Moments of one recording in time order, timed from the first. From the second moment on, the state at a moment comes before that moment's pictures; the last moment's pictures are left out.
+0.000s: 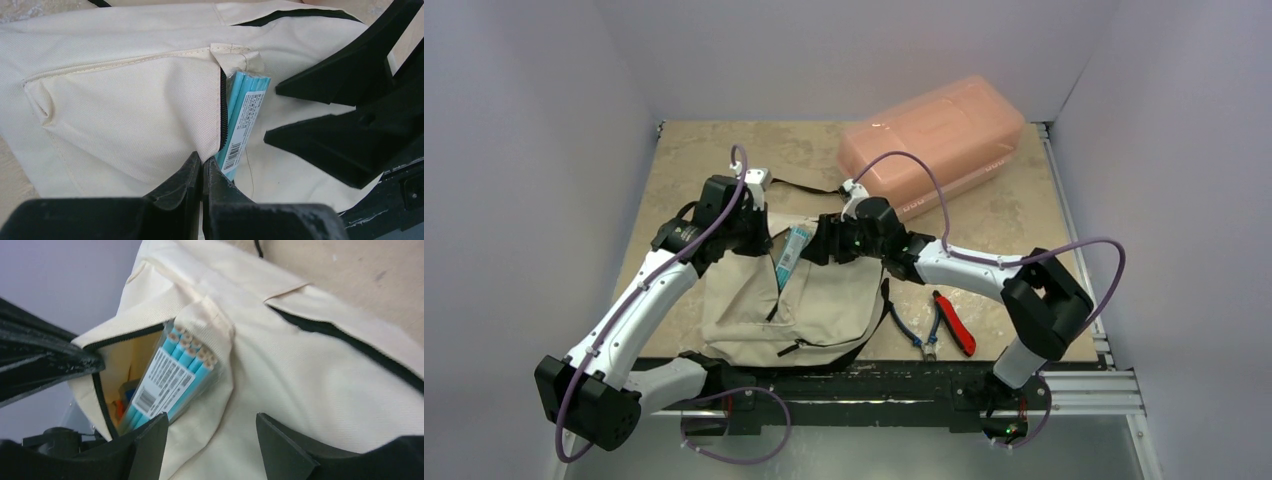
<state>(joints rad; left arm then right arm) -0.39 1.11 1.07 -0.76 0.06 -0.26 0.85 1.64 0.99 0.22 -0.19 0.64</state>
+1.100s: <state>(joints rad) -0.38 1.14 1.08 -0.76 0.12 -0.25 0.86 1.74 1.19 0.12 -0.15 0.57</state>
